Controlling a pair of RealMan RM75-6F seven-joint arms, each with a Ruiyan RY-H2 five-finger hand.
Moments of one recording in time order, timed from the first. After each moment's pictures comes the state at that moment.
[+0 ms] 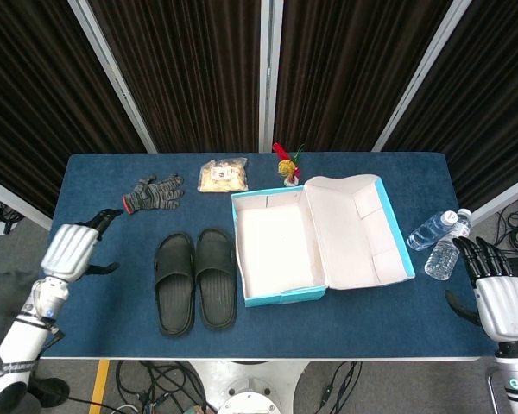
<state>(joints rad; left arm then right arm) -0.41 -1.13 -0.20 -1.72 1.37 1.12 0.12 0.10 -1.04 0.07 -1.68 -1.57 1.51 -0.01</state>
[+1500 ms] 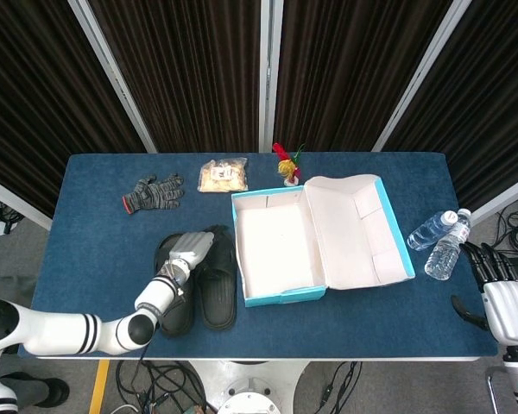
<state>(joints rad) -1.08 -1.51 -0.16 -1.64 0.30 0.85 0.45 0.09 -1.04 0.05 -1.60 -1.58 1.51 0.10</state>
